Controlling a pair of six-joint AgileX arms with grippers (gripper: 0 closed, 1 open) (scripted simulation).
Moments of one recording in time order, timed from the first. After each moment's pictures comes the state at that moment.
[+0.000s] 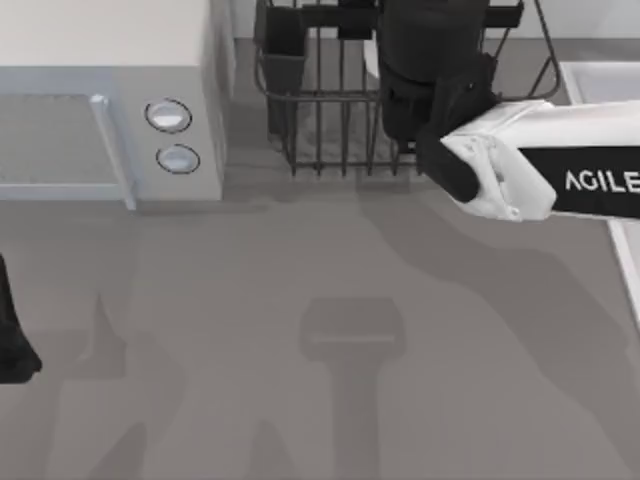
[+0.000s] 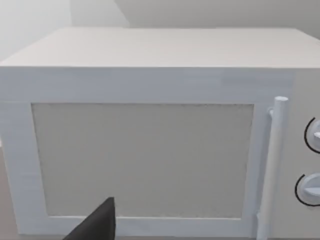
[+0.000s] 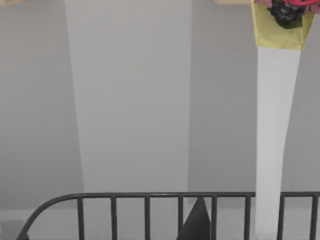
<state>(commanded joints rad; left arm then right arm) 0.00 0.00 0.00 0.00 0.00 0.00 0.63 2.04 1.33 0.70 0.67 0.02</state>
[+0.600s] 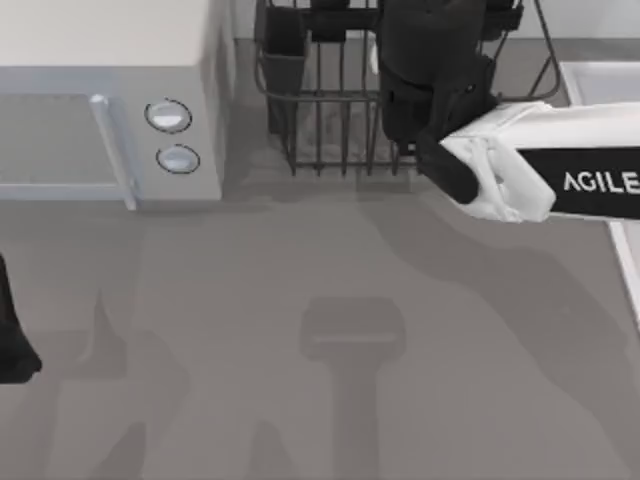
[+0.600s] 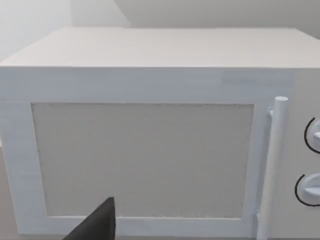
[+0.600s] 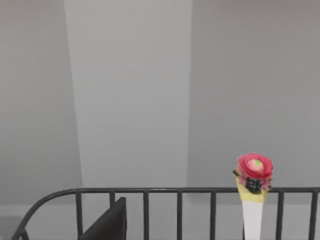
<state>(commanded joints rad) 0.00 0.00 0.00 0.00 0.00 0.00 0.63 2.04 1.33 0.70 0.67 0.02</state>
